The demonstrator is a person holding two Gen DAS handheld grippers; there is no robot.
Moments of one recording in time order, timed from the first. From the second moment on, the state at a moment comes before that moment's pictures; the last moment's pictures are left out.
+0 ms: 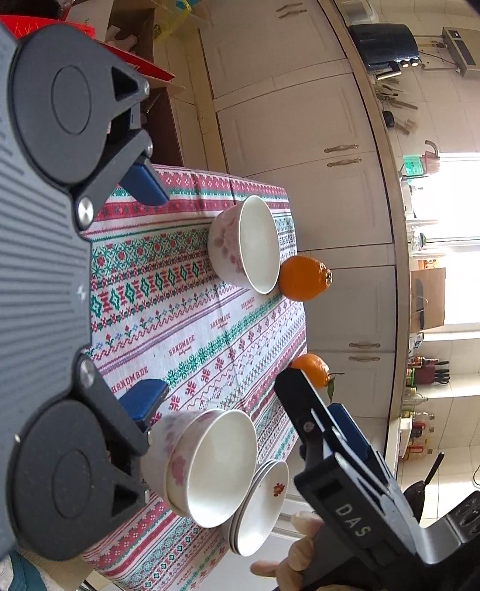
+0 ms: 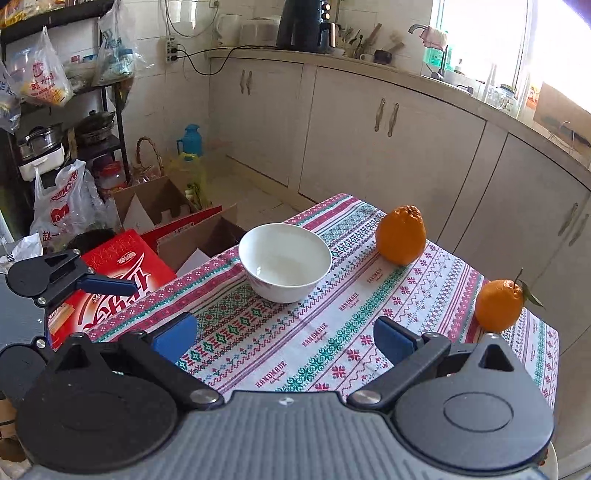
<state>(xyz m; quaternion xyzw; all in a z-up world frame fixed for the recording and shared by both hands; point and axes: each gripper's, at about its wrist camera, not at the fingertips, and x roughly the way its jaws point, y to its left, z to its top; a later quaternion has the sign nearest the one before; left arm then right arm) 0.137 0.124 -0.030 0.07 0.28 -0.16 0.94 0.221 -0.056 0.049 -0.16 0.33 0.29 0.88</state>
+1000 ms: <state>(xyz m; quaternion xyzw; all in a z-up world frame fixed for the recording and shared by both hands) 0.253 0.134 -0.049 0.10 0.26 -0.16 0.95 0.337 -0.007 0.013 -0.20 0.41 0.31 0.84</state>
